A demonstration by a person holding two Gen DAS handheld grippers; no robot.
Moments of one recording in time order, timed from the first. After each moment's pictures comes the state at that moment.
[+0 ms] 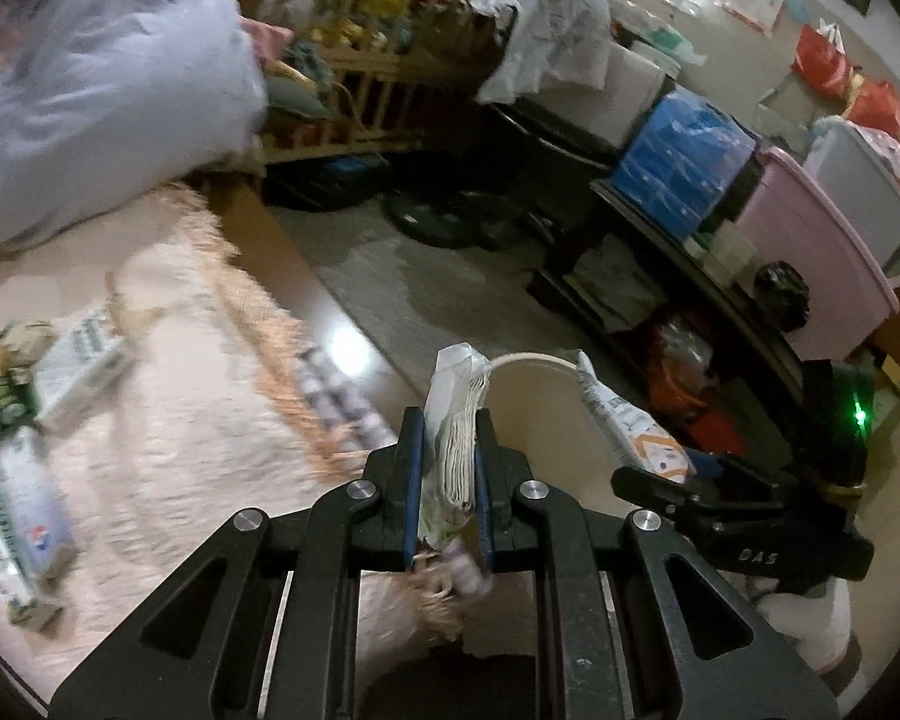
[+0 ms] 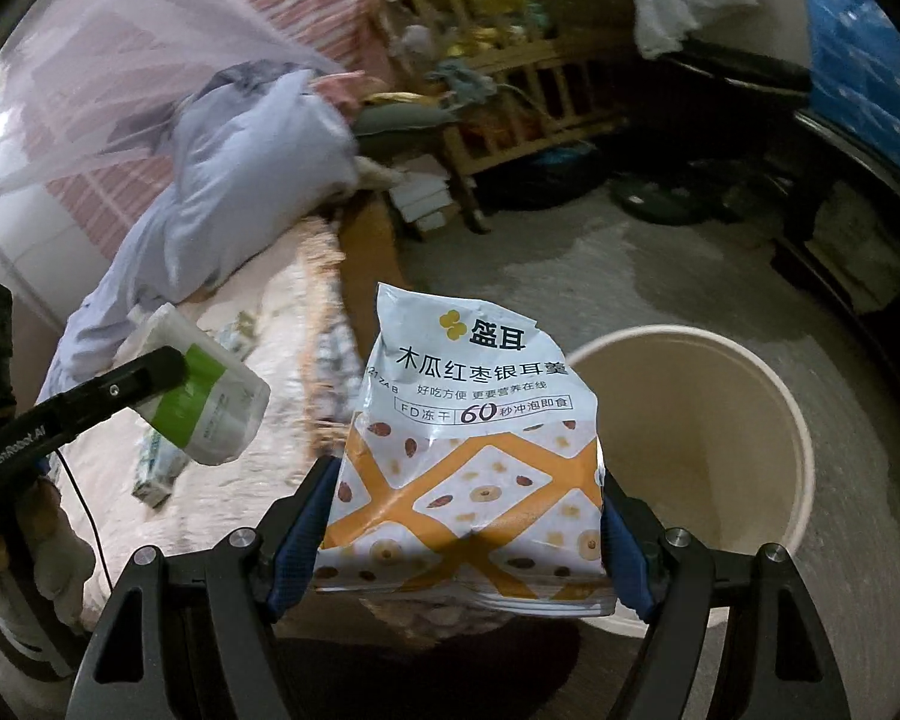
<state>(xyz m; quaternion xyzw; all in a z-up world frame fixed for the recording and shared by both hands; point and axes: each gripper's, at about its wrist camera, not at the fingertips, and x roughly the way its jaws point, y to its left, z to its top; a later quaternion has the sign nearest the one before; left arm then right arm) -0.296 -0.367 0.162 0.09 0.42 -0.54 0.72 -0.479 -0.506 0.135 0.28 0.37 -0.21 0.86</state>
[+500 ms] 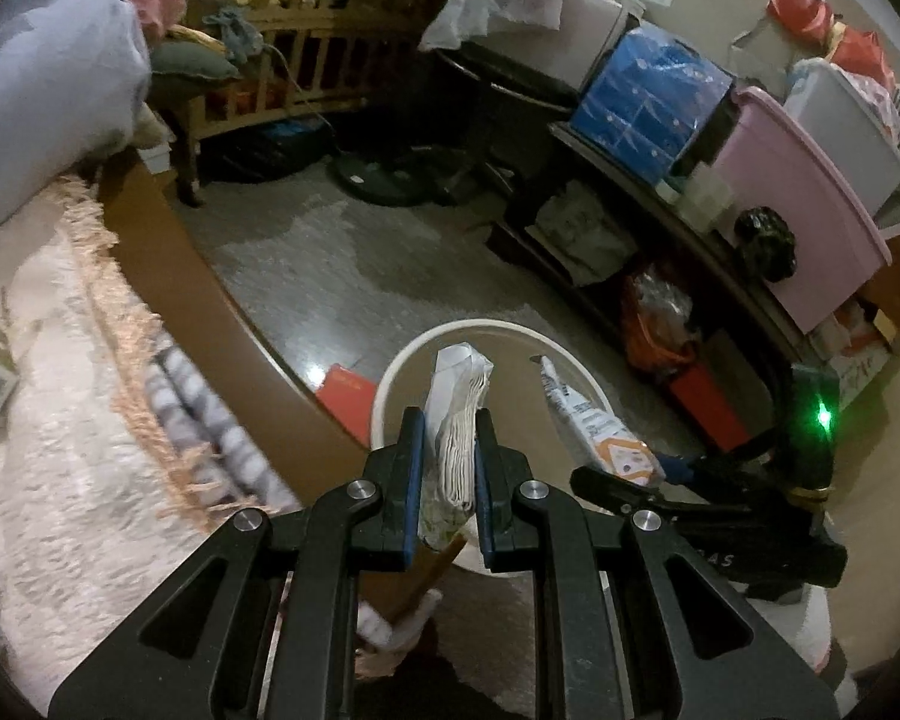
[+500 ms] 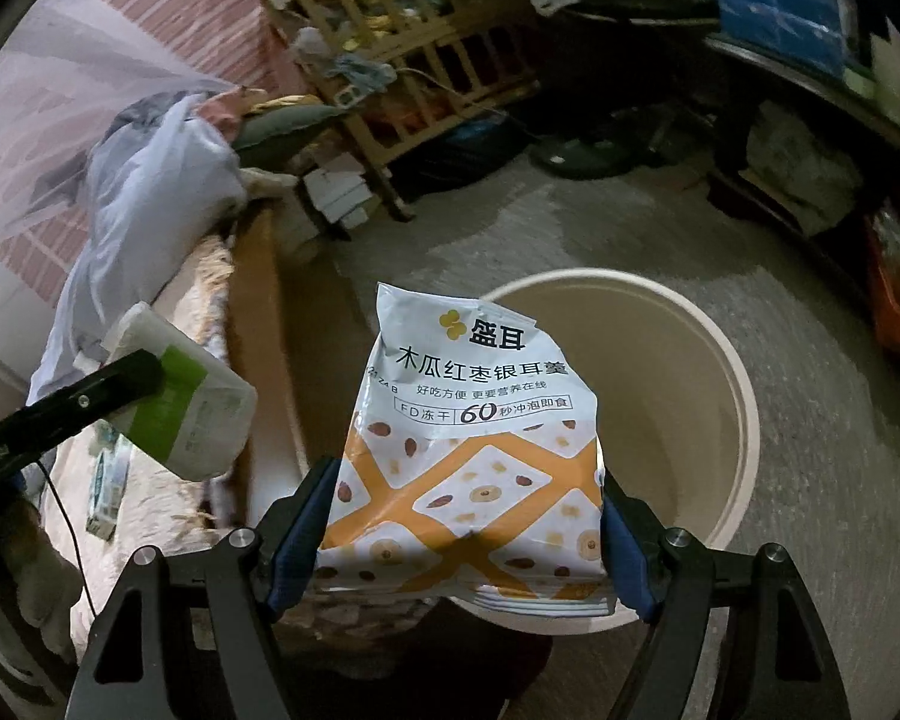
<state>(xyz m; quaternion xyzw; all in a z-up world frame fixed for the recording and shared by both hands) -0.332 -0.442 0.132 0.13 0.44 -0.57 0.68 -0.523 -0.557 0.088 0.34 0.37 -0.26 0.82</state>
